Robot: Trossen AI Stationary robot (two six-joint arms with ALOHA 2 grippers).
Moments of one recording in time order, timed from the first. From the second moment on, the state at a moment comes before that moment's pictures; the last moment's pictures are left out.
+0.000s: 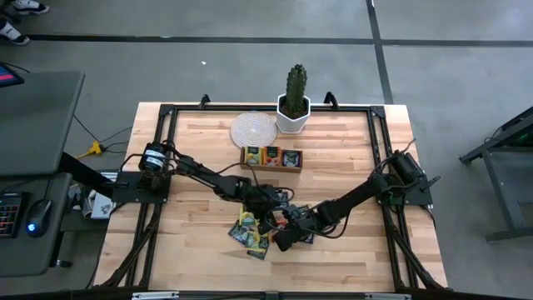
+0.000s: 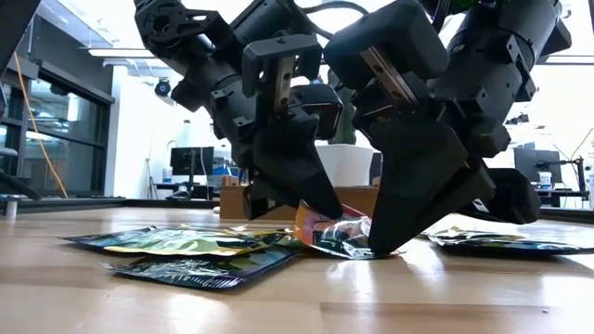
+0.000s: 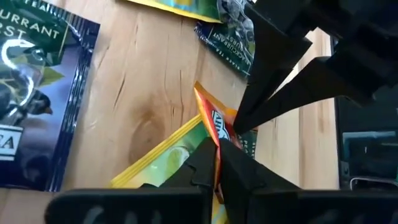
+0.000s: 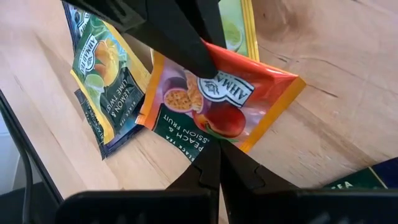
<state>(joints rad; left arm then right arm) -0.17 1.99 1.08 0.18 0.33 -0.64 0.44 1.96 1.04 -0.10 0.11 1.39</state>
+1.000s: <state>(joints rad) -0.13 1.89 1.08 0.18 0.23 -0.47 0.51 1.65 1.04 -0.44 0.37 1.44</state>
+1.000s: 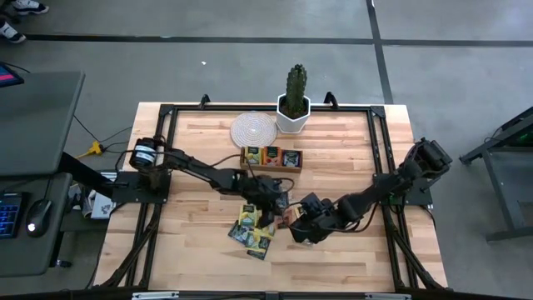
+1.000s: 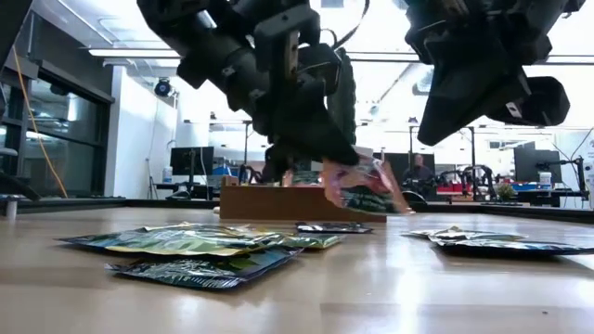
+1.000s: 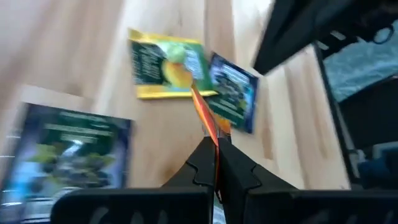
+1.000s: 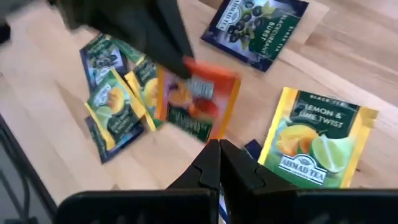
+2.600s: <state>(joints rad) -0.02 1.52 0.44 1.53 -0.19 -0.24 0.19 1.63 0.67 1.18 0.42 0.55</state>
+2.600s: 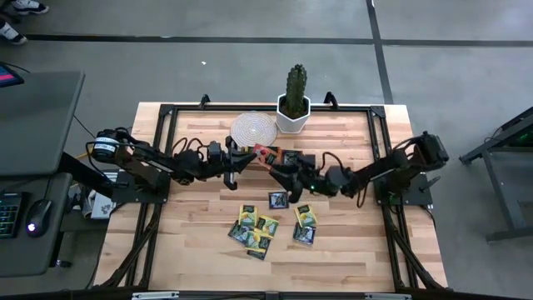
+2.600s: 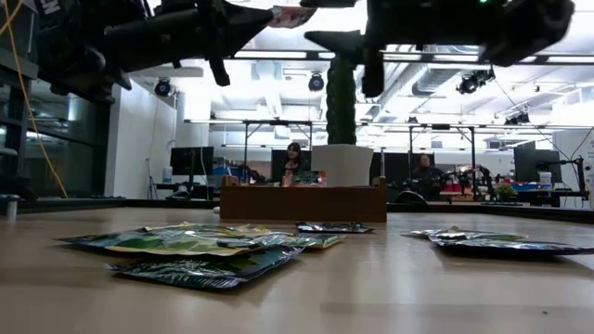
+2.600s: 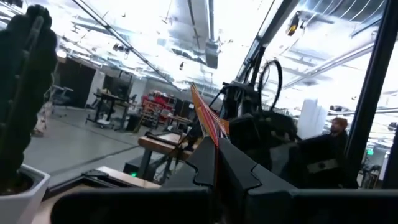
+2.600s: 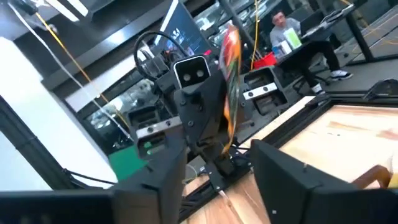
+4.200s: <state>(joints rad) -0.01 1.51 0.44 1.56 -0.20 -0.26 -0.02 1.28 1.00 -0.27 0.16 0.46</state>
